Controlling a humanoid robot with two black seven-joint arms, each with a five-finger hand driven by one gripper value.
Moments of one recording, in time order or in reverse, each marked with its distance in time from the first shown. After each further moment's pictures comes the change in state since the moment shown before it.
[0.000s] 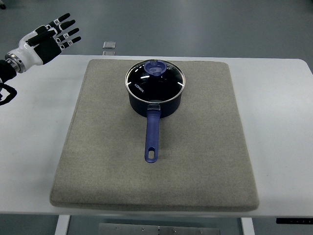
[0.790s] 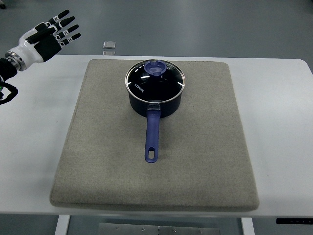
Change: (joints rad) left arm -0.010 -0.006 0.003 0.020 0.019 0.001 -0.023; right arm 0.000 0.000 0.000 0.000 0.000 0.000 0.000
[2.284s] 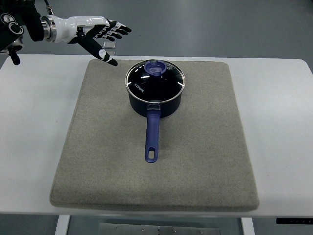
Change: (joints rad) left arm -0.295 0.017 0.079 -0.303 1.292 -0.001 -0.074; right arm 0.000 0.000 0.000 0.000 0.000 0.000 0.000
